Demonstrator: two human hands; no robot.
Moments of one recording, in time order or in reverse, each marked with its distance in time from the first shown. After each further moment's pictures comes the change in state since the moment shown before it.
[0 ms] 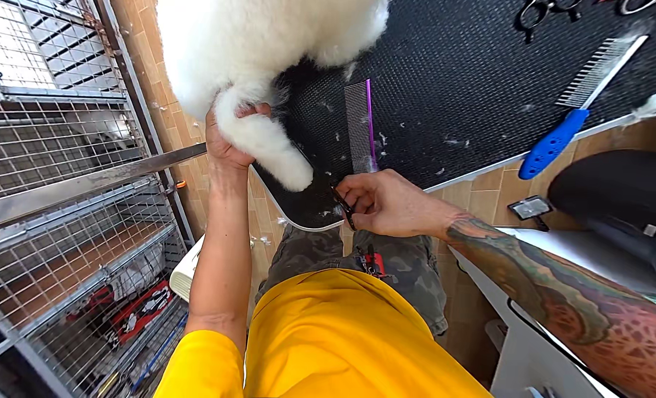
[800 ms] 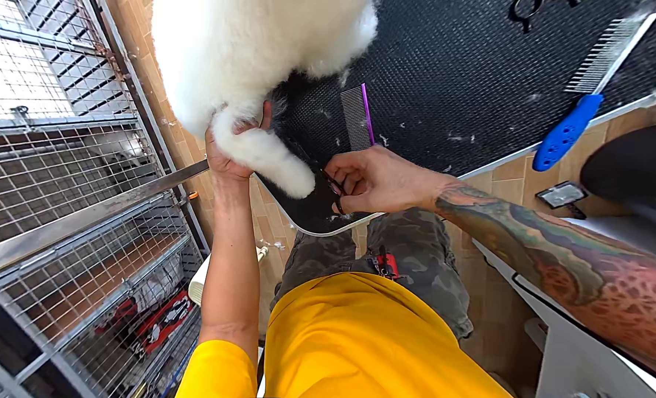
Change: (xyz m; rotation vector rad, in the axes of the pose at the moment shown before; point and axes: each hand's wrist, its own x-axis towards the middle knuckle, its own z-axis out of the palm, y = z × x) left_hand 0.003 0.004 0.004 -0.174 0.078 0.009; right_hand 0.032 -0.017 -0.018 -0.033 0.100 -0.201
